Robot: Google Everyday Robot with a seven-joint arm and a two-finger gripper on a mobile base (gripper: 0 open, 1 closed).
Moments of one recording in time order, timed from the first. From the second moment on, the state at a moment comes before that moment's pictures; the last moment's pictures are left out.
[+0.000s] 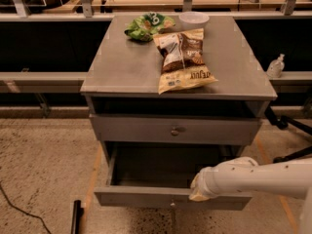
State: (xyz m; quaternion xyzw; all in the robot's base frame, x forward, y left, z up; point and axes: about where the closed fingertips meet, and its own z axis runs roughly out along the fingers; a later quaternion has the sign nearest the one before) arm 0.500 -0.161 0.459 -0.63 0.75 0.01 0.21
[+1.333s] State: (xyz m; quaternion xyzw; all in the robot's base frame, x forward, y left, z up) arm 0.534 -0.167 0.462 -0.63 0.74 -0.03 0.23
